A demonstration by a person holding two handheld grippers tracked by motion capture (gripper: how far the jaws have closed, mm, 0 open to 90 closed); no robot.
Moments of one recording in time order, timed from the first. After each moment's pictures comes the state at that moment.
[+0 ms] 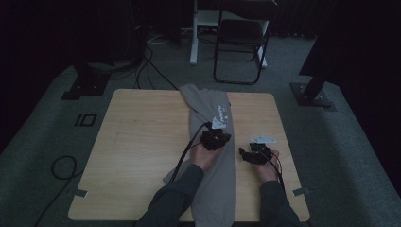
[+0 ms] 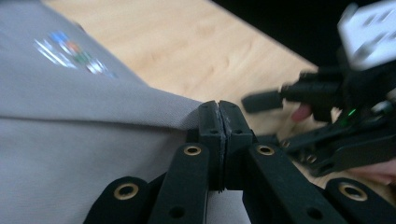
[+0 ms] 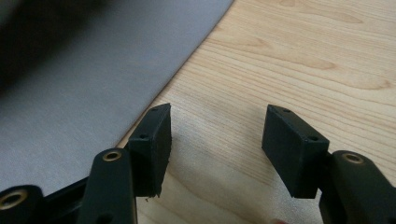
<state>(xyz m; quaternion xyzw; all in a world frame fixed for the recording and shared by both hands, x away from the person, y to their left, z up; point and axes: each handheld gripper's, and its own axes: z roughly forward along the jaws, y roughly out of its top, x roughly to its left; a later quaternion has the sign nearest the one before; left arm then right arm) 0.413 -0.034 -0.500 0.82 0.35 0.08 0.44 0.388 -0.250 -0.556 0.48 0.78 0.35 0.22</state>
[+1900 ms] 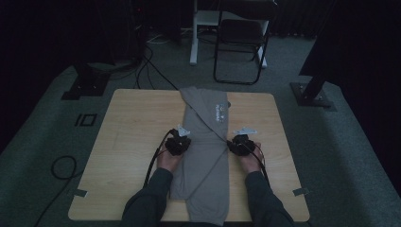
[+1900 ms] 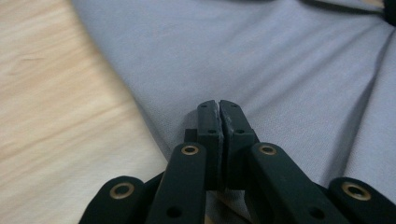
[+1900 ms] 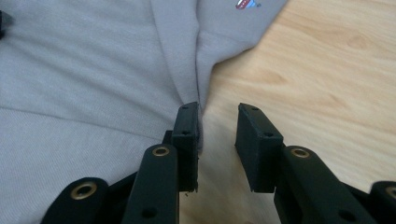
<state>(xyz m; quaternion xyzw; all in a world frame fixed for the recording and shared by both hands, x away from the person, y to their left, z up) 0.423 0.088 -0.550 0.82 0.42 0.19 0.34 0.420 -0.189 -0.551 0.48 0.78 0.34 0.21</state>
